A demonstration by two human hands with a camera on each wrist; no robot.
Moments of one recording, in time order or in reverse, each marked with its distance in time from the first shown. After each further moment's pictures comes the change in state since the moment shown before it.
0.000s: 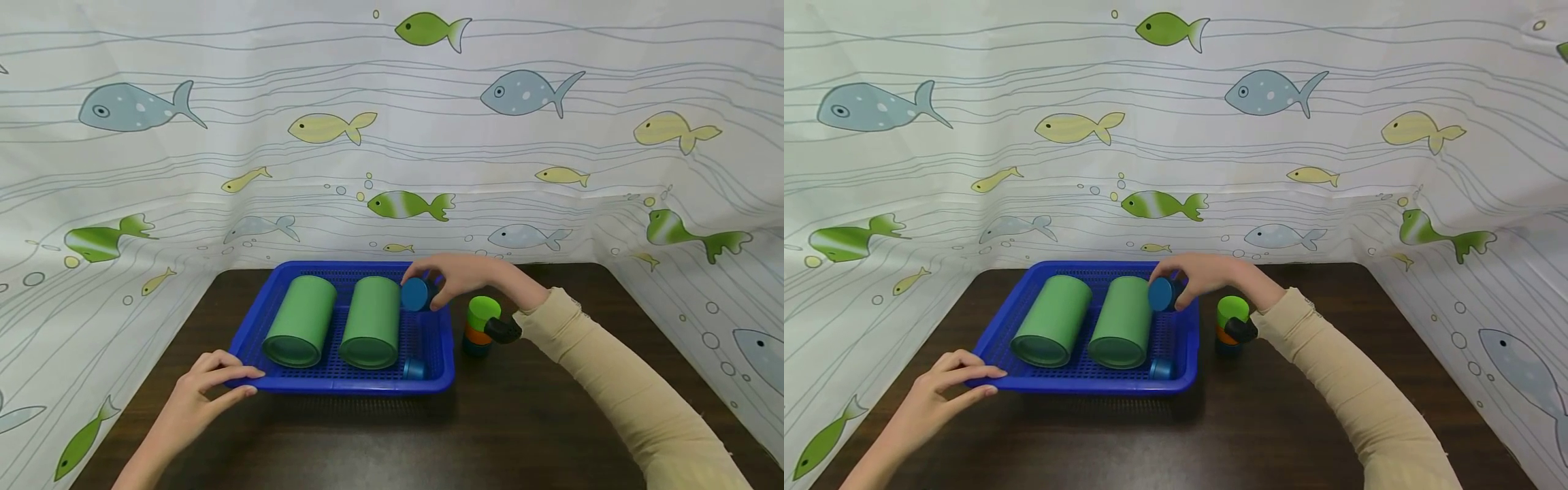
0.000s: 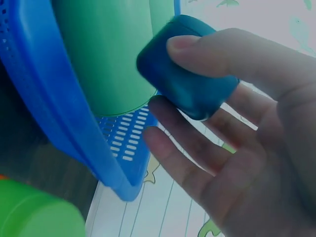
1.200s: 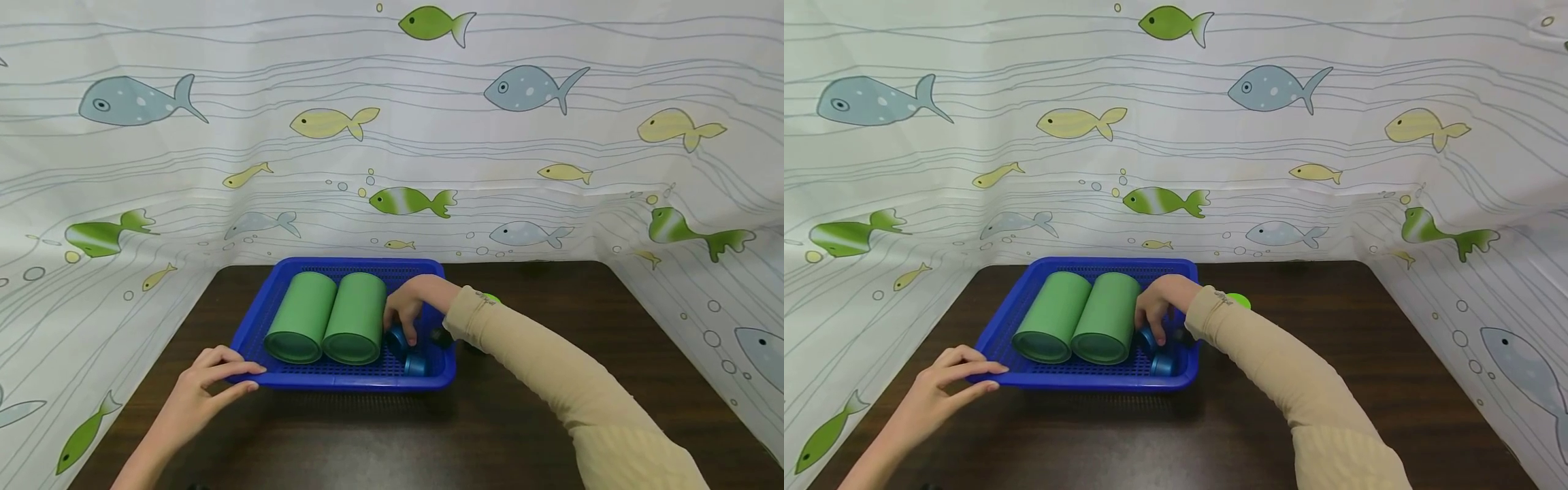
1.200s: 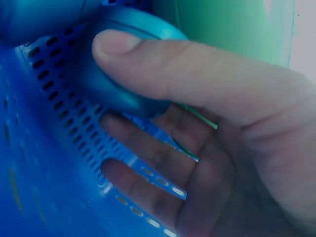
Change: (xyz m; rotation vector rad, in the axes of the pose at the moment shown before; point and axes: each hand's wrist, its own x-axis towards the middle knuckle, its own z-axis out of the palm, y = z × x) left_hand -0.001 -0.002 -0.001 0.025 -0.025 -0.036; right_hand 0.099 -0.009 0.048 -0.255 -0.548 0.261
